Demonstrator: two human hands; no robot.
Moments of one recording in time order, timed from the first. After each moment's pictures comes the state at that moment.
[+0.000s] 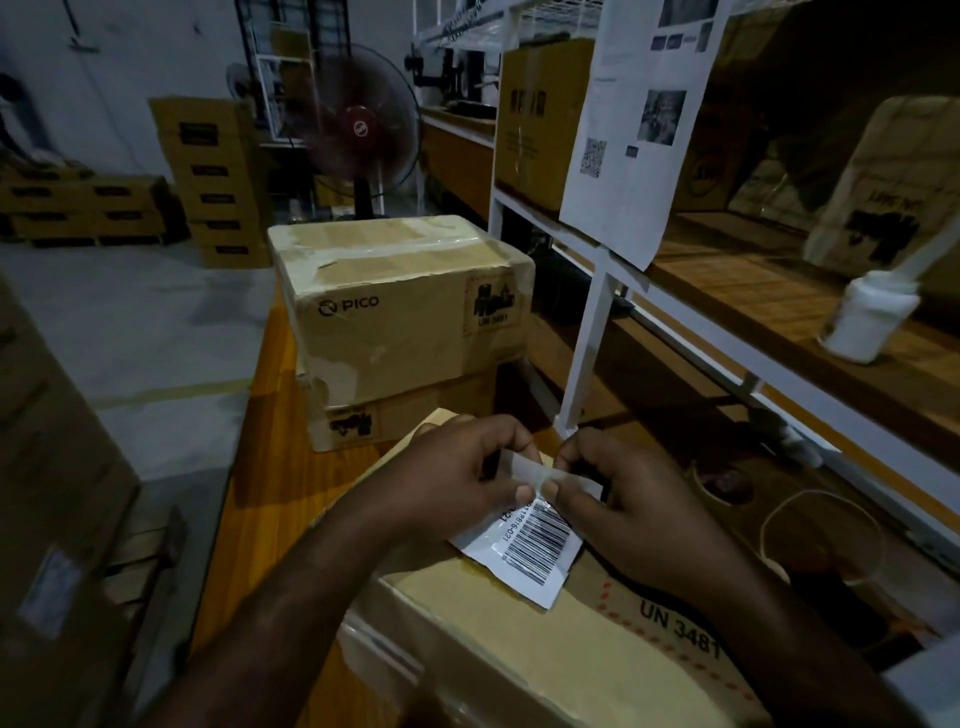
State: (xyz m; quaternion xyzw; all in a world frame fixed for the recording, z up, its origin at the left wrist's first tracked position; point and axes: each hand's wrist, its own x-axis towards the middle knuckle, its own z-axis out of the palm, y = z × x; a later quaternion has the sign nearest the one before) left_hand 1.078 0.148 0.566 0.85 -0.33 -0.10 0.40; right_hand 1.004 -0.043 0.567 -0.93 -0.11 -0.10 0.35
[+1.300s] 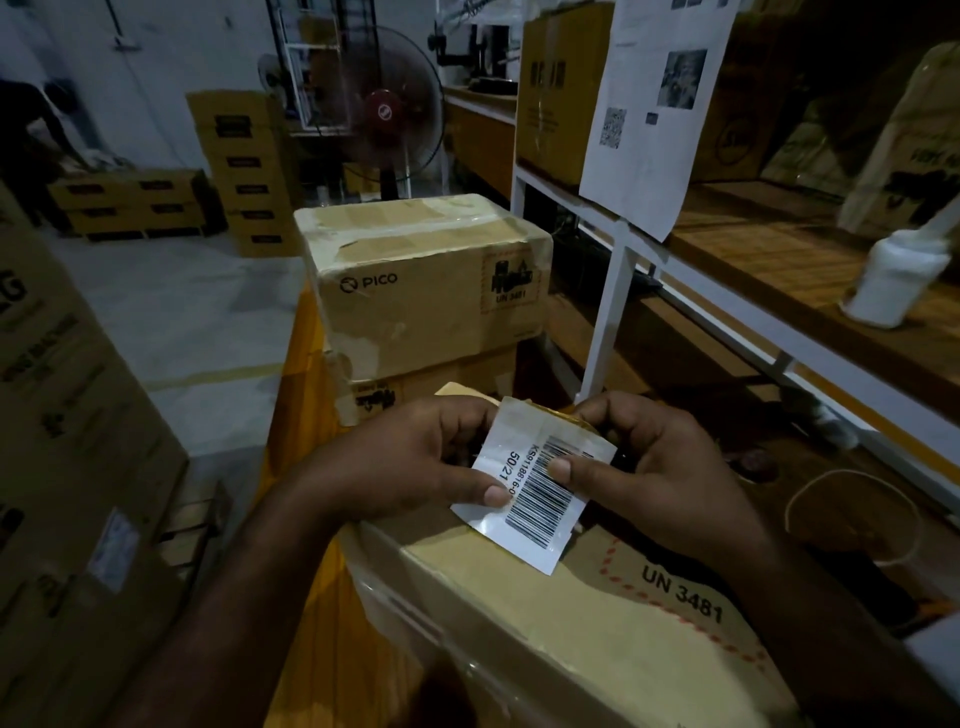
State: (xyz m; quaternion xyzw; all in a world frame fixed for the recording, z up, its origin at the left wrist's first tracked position) left_hand 1.055 0.184 0.588 0.79 -0.31 -0.22 0.47; right_hand 0.986 -0.038 0.582 -0.82 -0.12 -0.08 0.56
